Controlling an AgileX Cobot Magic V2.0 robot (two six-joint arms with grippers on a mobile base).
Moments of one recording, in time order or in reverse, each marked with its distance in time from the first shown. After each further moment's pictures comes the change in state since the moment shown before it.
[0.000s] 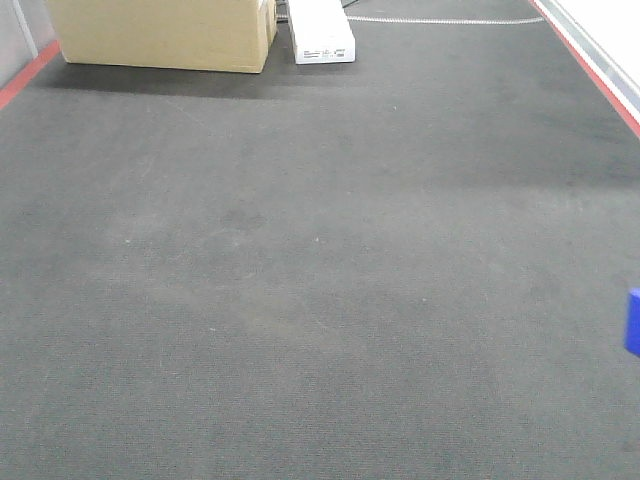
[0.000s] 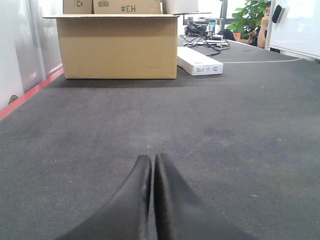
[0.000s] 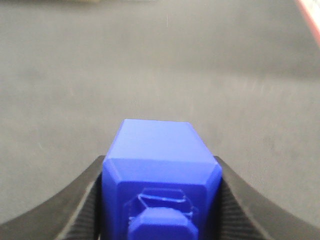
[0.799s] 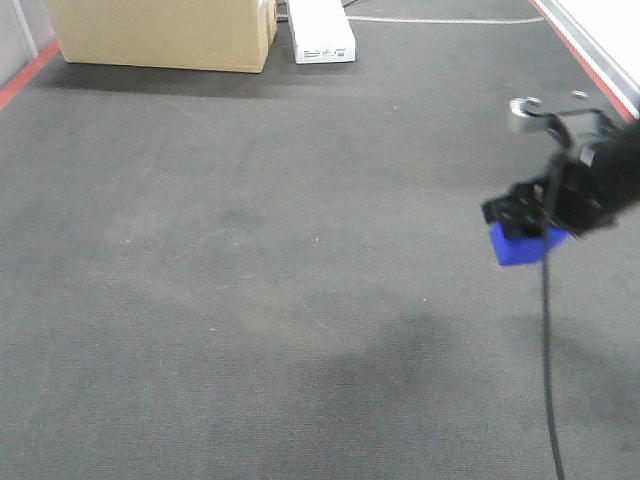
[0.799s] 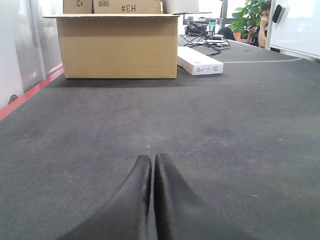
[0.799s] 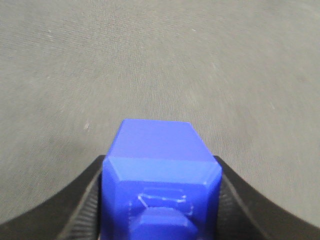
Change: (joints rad) left arm 0.000 0.000 0.000 0.000 0.000 0.000; right arm 0.000 1.210 -0.674 -0.016 0.136 -0.043
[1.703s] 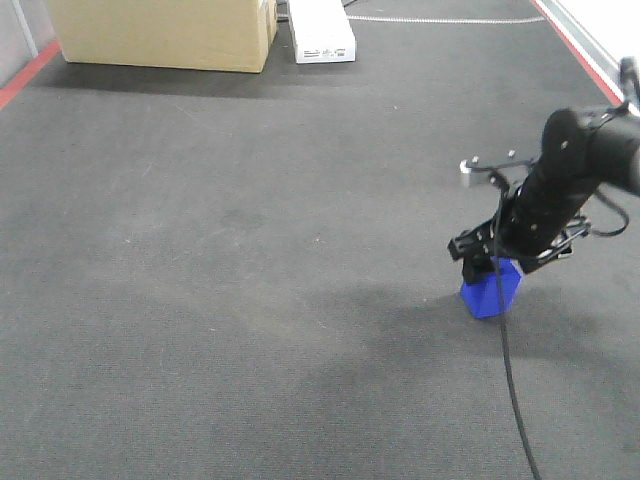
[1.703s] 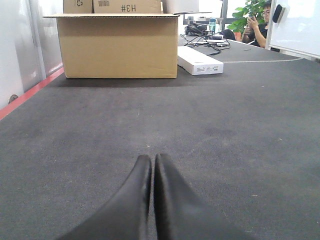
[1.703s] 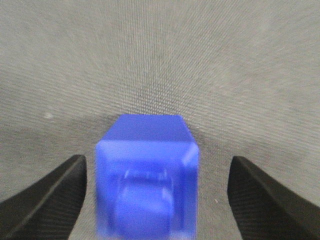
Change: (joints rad) left arm 0.000 0.000 0.000 0.000 0.000 0.000; right arm 0.000 0.425 -0.237 0.003 0.156 -0.068
